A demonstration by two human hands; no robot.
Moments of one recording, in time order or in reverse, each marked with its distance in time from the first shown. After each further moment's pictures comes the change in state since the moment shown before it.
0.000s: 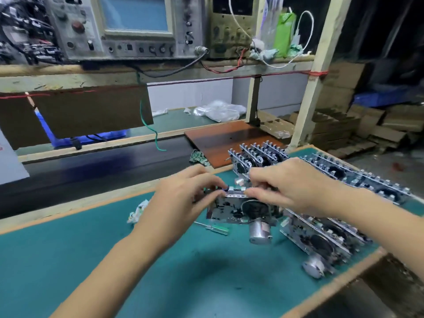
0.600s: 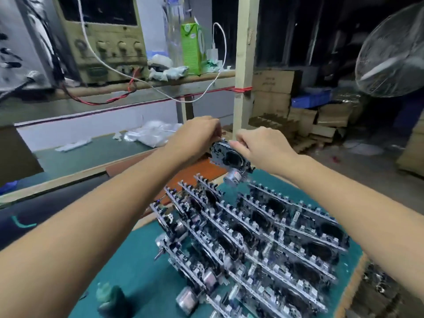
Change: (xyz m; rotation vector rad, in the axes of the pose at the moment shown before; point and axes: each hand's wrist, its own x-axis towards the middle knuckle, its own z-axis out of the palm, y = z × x) left_hand 0.304 -0.022 0.187 0.244 -0.219 0.159; right_hand 0.001 0.245 -0.012 -0.315 0.126 0.602
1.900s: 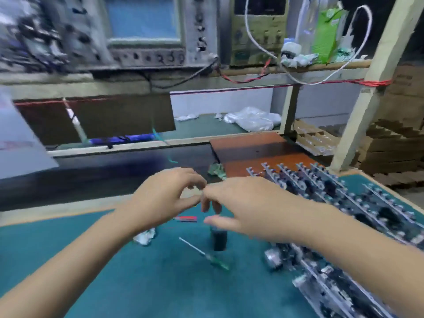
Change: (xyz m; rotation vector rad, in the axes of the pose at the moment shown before) left_hand -0.292 -0.021 -0.117 -0.054 -0.182 -0.441; right_hand -0.073 -0.232 -0.053 0.371 -0.411 -0.784
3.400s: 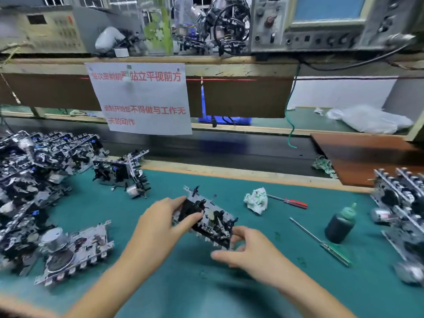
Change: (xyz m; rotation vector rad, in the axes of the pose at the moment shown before) left_hand -0.230 -0.057 -0.023 -0.114 0.390 -0.787; right_hand 0.075 -0.162 0.134 1.001 -0.184 0.344
